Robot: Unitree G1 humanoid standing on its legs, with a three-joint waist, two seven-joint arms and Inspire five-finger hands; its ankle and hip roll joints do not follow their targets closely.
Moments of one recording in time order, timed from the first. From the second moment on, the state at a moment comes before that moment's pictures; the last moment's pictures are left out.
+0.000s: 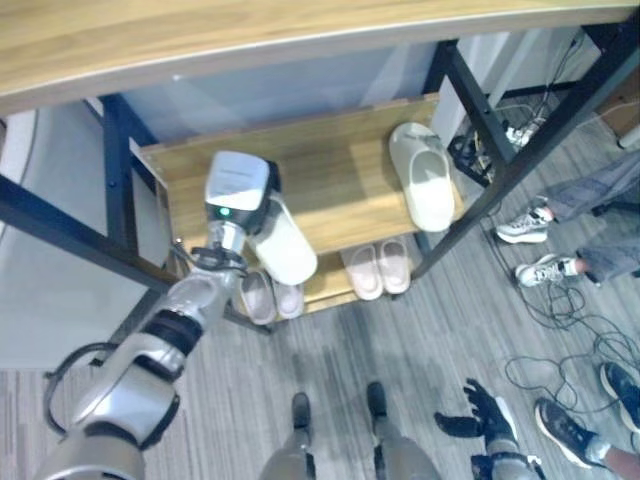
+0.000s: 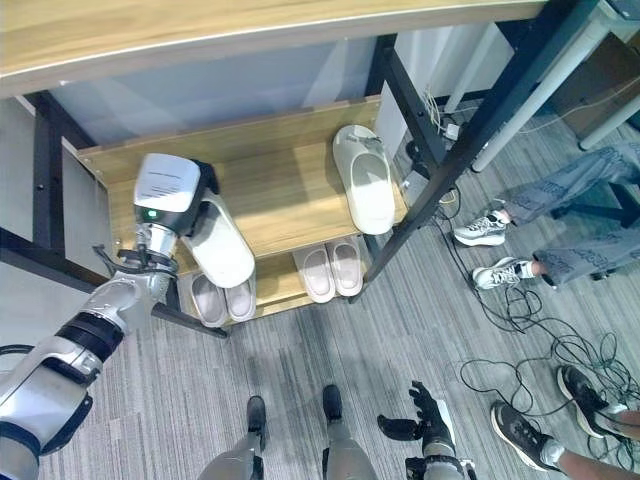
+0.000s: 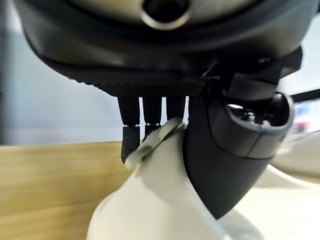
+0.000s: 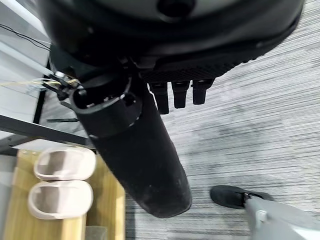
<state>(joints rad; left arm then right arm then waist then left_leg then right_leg) -0.81 0.60 -0.60 0.61 0.75 0.04 0.58 0.10 -0.32 0.18 0.81 0.17 -0.28 -0.25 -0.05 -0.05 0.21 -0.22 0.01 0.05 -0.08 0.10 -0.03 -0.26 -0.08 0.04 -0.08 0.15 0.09</state>
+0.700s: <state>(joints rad) -1.24 0.56 -0.91 0.76 0.75 0.00 0.58 0.07 -0.39 0.22 0.70 0.18 -0.28 -0.26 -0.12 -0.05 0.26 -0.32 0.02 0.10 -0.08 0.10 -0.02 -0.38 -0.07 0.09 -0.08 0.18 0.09</state>
